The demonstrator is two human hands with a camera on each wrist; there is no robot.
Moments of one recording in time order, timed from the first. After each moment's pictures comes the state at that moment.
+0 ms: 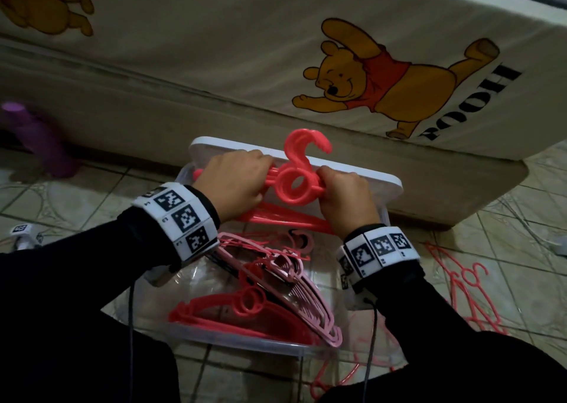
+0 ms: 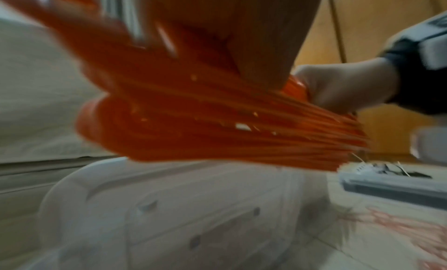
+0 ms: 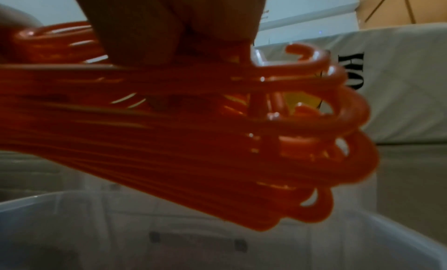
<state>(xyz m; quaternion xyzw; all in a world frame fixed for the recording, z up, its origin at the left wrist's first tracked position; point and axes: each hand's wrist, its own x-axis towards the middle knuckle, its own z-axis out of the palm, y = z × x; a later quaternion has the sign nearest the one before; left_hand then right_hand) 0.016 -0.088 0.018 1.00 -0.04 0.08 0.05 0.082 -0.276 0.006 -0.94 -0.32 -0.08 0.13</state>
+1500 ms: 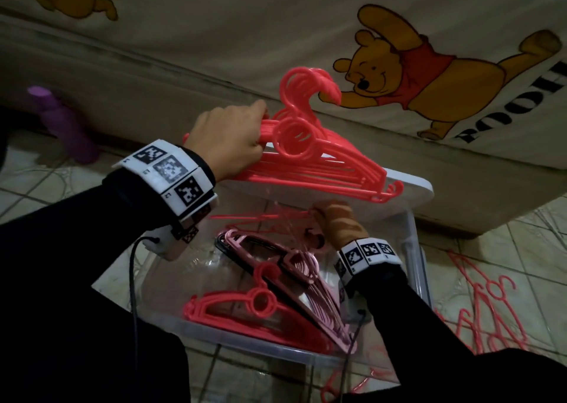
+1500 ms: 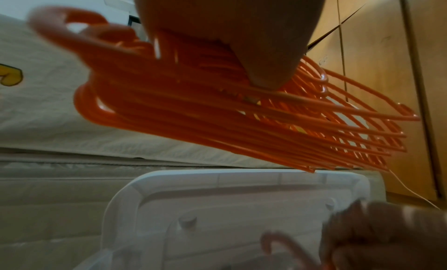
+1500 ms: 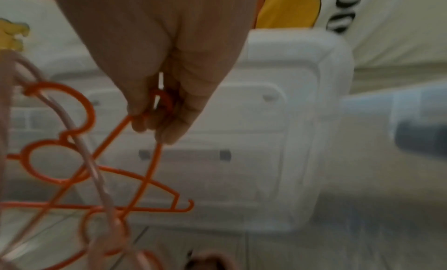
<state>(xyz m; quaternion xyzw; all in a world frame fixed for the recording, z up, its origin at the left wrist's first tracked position) 0.030 -0.047 0.044 0.98 0.08 0.13 0.09 0.116 -0.264 -0.110 -0.94 -0.26 0.11 0.18</state>
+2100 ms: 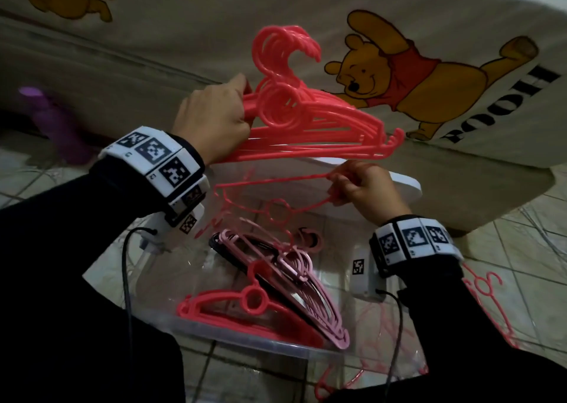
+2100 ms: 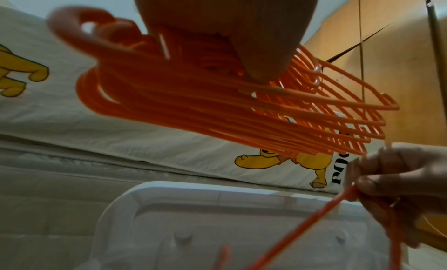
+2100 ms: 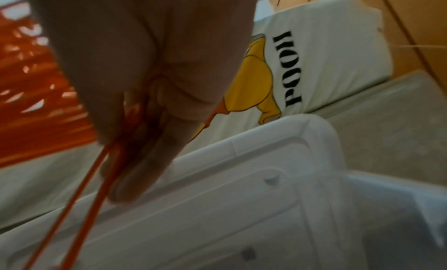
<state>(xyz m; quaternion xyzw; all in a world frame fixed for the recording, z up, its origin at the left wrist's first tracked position) 0.030 -0.042 0.060 0.96 0.14 0.18 0.17 0.109 -0.283 0.001 -0.85 -0.25 0.11 0.45</state>
